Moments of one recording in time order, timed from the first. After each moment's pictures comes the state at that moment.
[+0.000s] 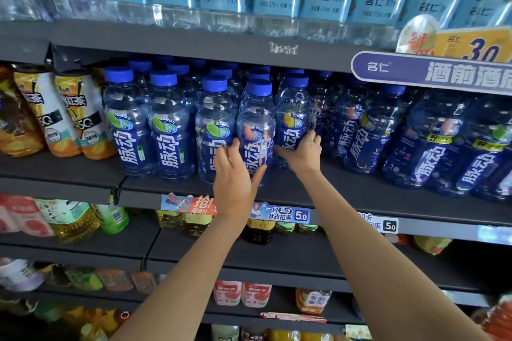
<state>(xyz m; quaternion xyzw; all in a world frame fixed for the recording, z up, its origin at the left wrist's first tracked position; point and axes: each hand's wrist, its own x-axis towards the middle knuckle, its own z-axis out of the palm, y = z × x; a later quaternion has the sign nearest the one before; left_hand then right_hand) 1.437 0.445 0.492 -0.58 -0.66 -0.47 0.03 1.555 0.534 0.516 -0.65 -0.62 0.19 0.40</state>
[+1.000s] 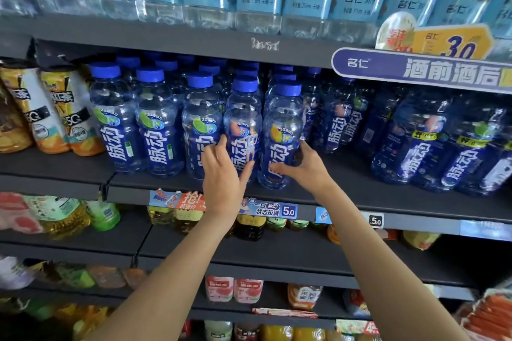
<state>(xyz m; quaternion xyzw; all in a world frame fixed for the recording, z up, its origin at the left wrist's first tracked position) 1.443 0.448 0.486 -0.57 -0.66 -0.48 0.05 1.599 0.490 0.519 -0.53 -0.69 0.32 0.38</state>
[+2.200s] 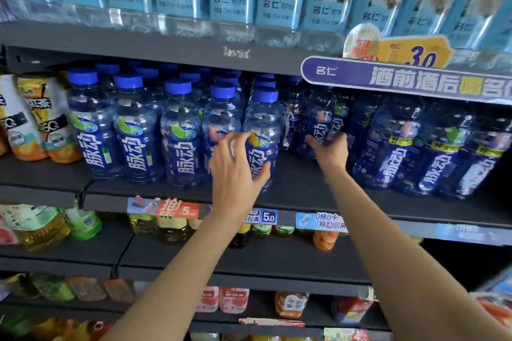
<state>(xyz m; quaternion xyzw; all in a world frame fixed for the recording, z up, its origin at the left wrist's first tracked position) 1.484 0.445 0.507 -0.63 -0.57 -0.51 0.14 1.661 0.548 0.531 -0.67 -0.49 0.23 0.51</state>
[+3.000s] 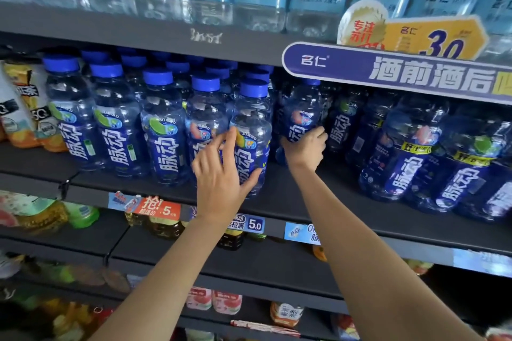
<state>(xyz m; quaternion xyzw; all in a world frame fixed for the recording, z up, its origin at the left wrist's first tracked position) 1.493 0.477 0.479 -0.59 -0.62 -0.44 0.27 1.621 0.584 0.518 -0.69 -0.55 0.15 0.44</state>
